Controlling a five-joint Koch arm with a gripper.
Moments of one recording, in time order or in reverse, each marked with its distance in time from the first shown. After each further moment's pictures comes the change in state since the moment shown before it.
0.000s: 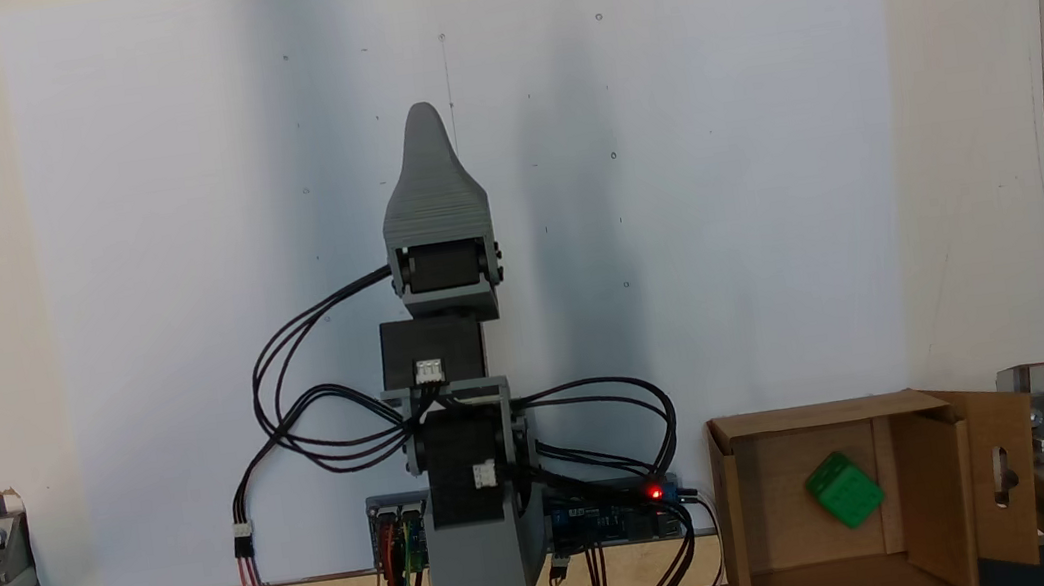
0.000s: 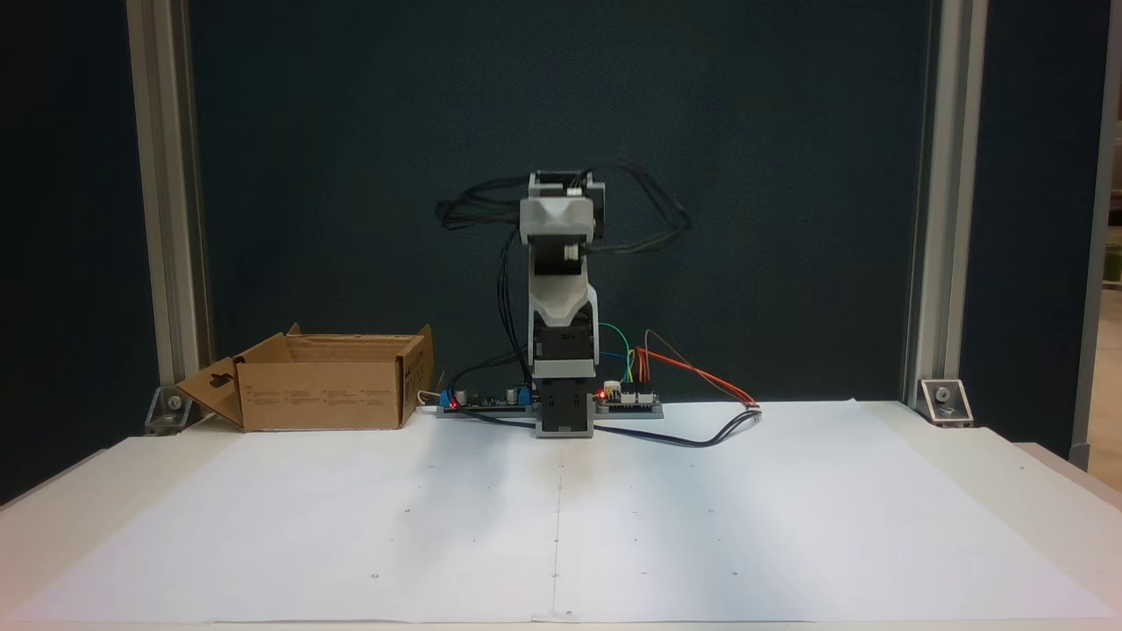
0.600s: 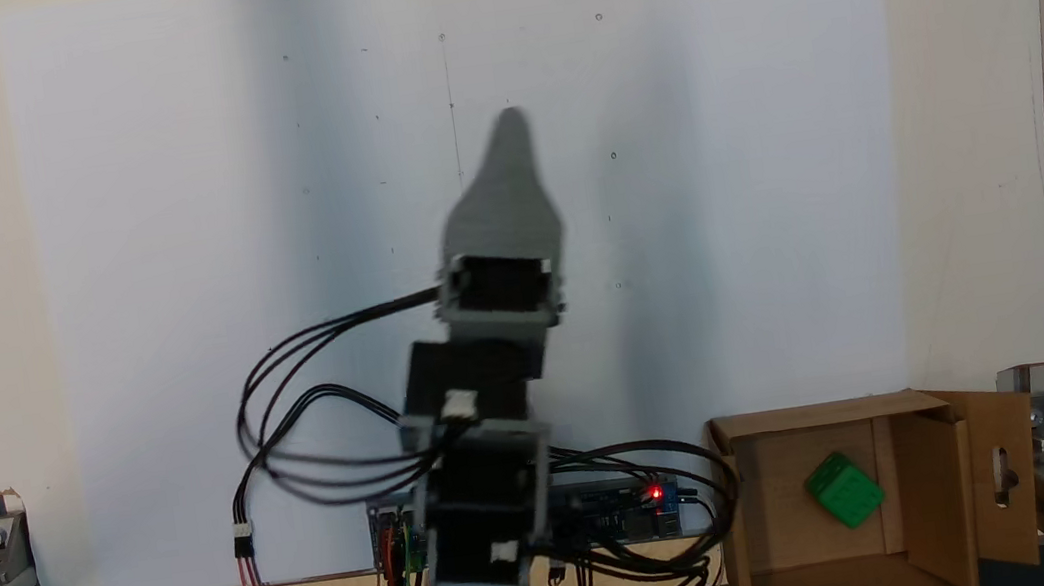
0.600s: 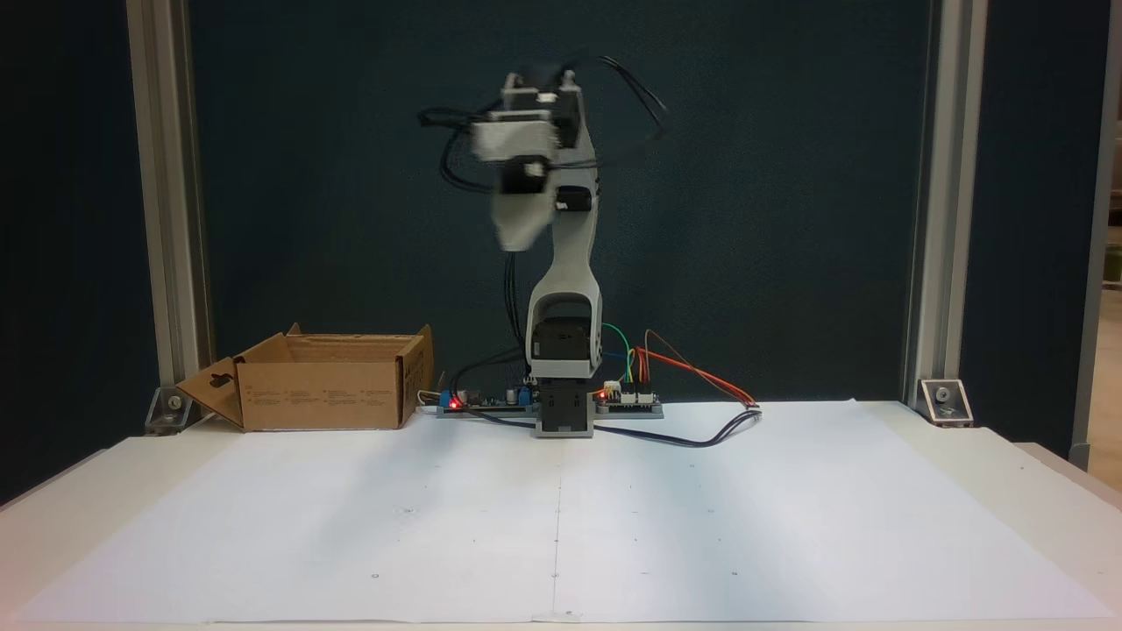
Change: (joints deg) arm 7.5 -9.1 -37.8 43.6 -0.1
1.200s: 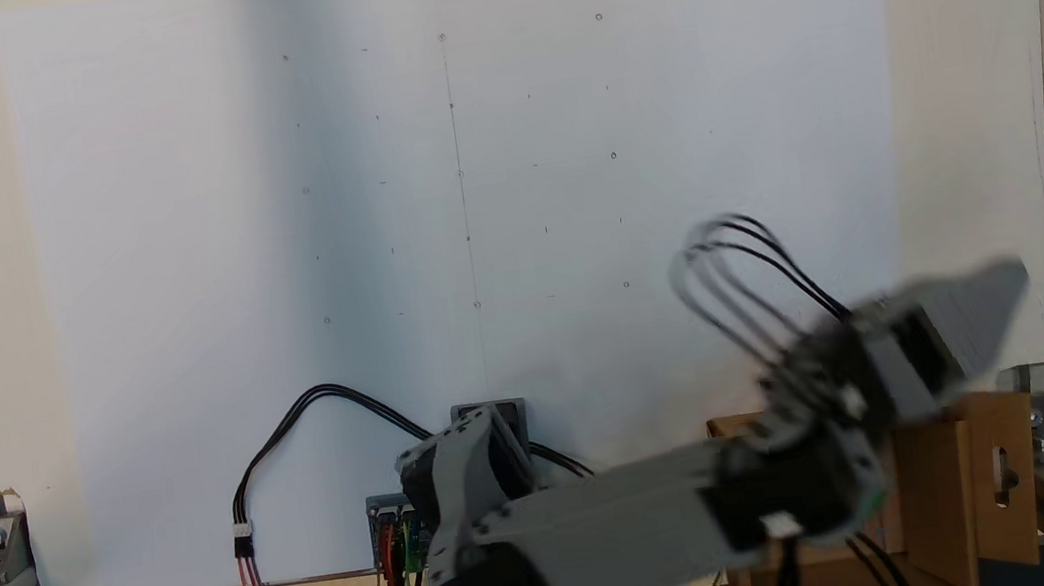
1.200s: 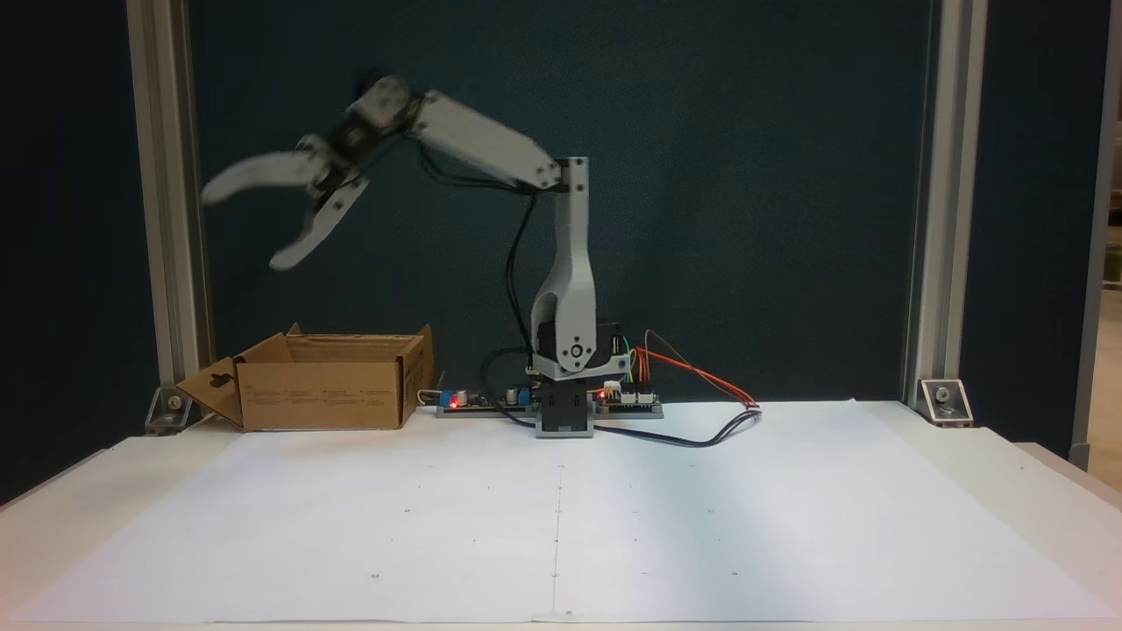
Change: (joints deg) arm 54.1 -28.4 -26.8 6.2 -3.3
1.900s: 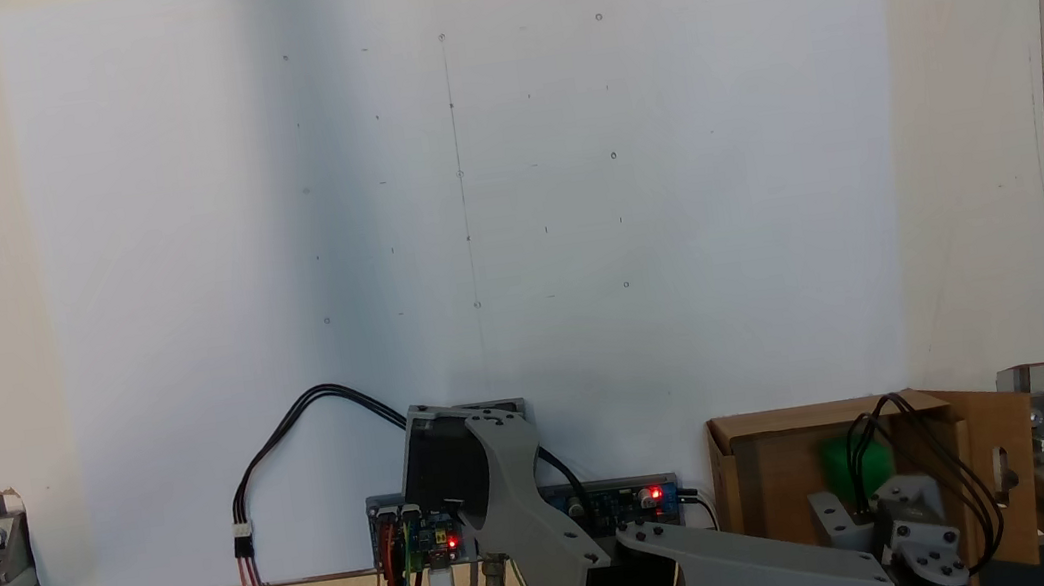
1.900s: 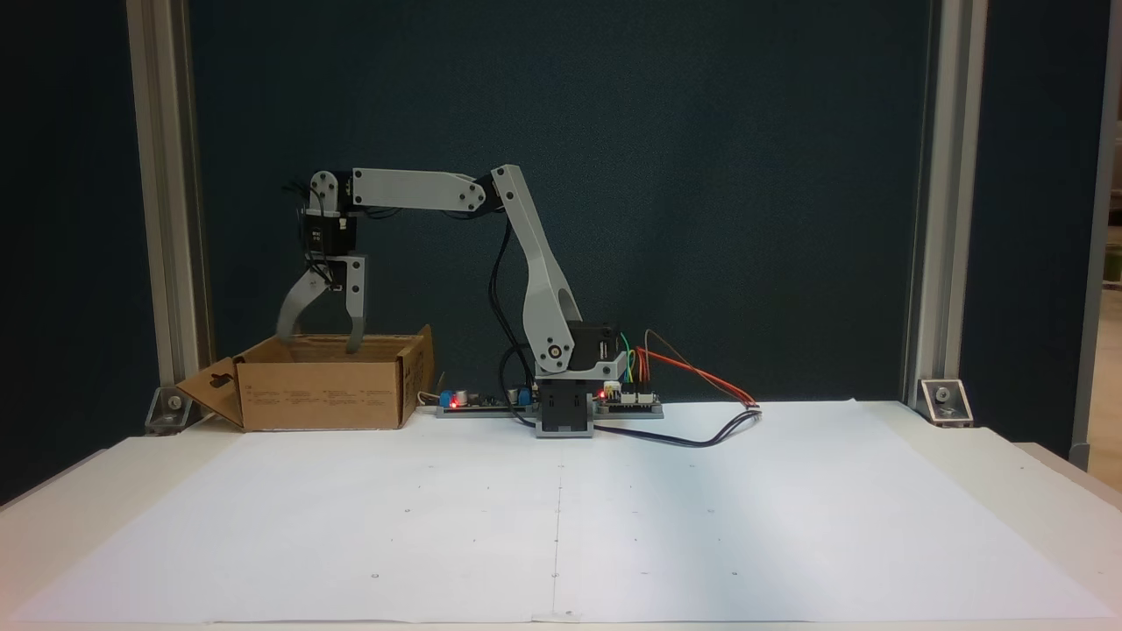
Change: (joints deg) arm 41.4 -22.4 0.0 14.5 -18.8
